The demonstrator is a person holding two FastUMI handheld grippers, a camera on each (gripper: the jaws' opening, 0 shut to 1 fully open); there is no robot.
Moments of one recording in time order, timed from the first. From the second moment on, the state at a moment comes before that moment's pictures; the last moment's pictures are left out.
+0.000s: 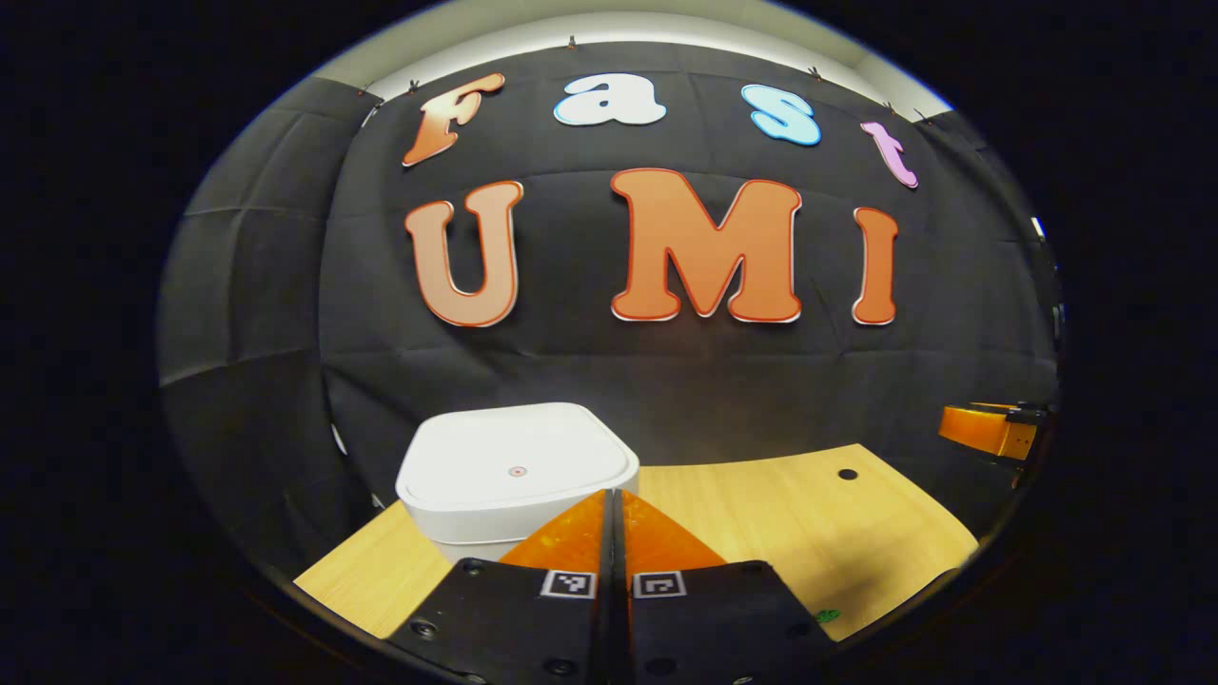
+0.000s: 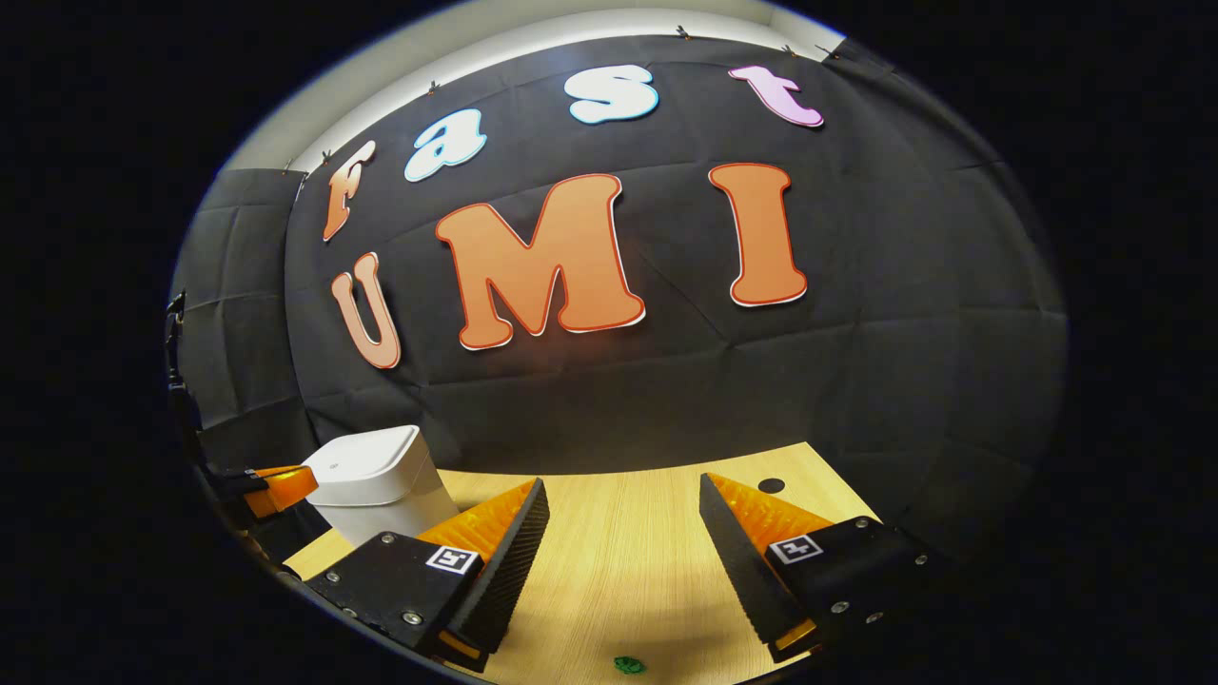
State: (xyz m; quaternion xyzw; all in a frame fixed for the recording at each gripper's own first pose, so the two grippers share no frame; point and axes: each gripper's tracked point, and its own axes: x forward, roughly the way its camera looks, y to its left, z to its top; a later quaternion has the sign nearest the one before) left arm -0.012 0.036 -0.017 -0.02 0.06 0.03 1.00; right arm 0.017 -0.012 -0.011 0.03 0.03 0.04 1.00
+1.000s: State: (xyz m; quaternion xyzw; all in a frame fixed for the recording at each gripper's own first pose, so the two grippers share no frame) left arm 0.052 0.124 0.015 -0.05 0.18 0.02 0.98; right arm 0.026 -0.011 -0.026 0.01 0.07 0.04 1.00
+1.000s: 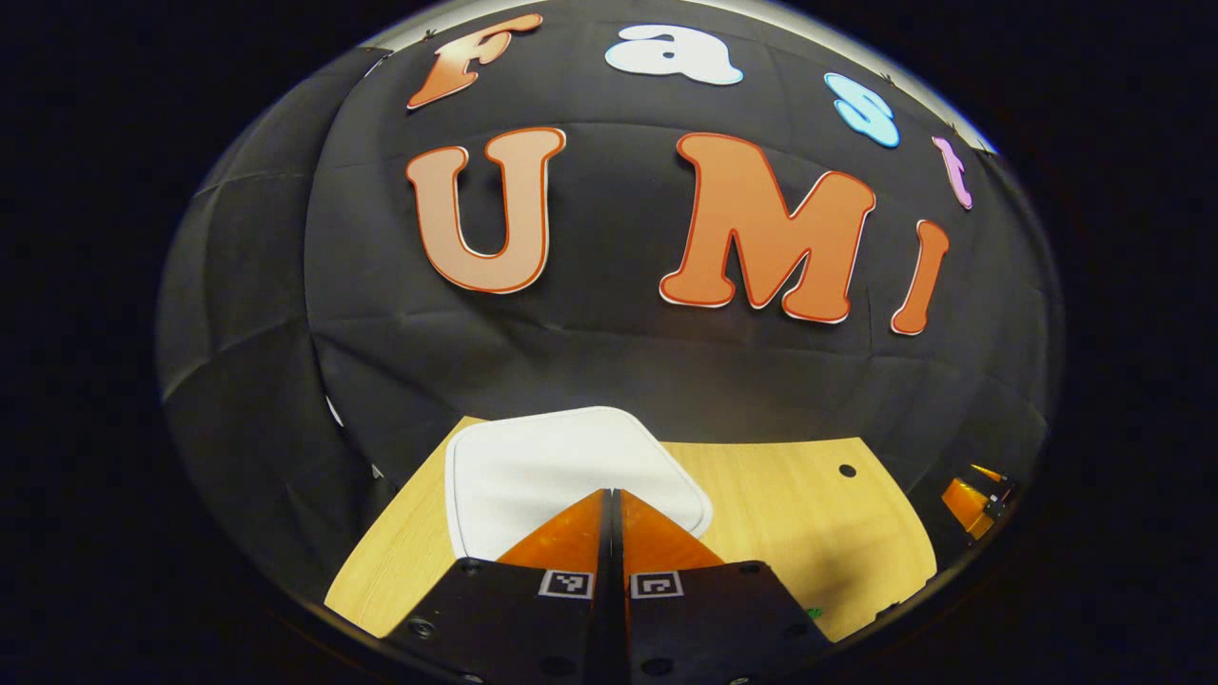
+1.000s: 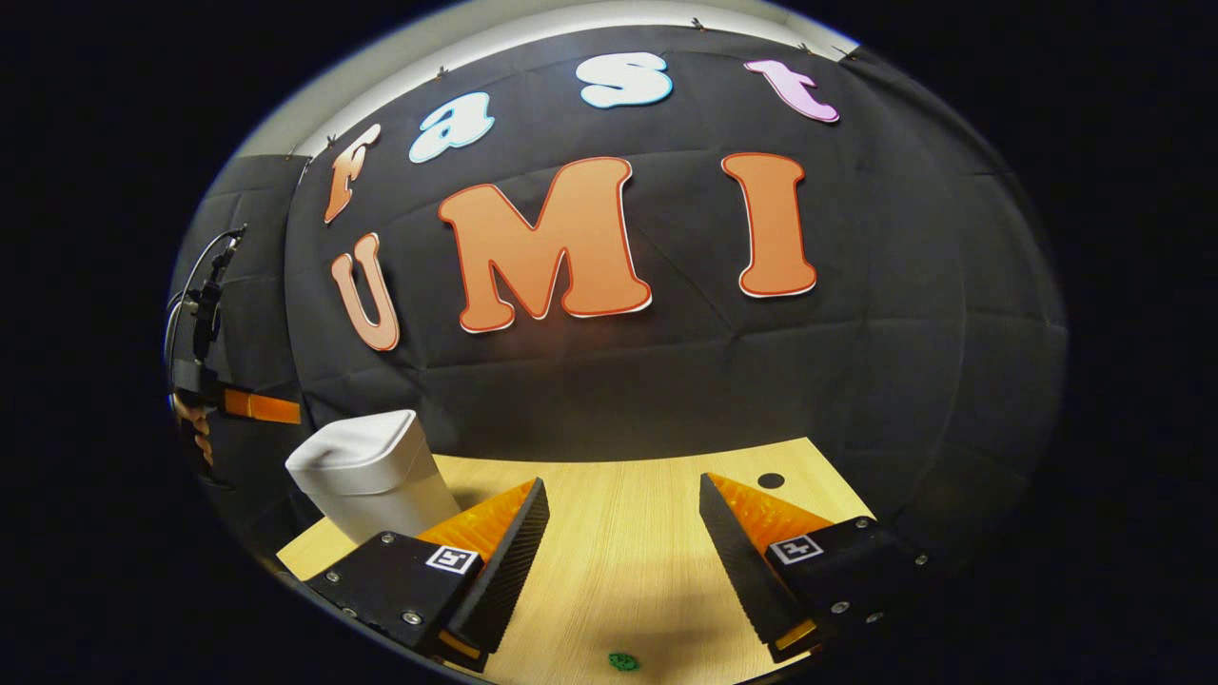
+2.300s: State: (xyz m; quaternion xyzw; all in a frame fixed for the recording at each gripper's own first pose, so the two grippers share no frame) left arm 0.056 0.131 0.040 -0.05 0.14 0.04 0.99; right arm 0.030 -0.021 -0.024 0.03 0.07 0.01 1.00
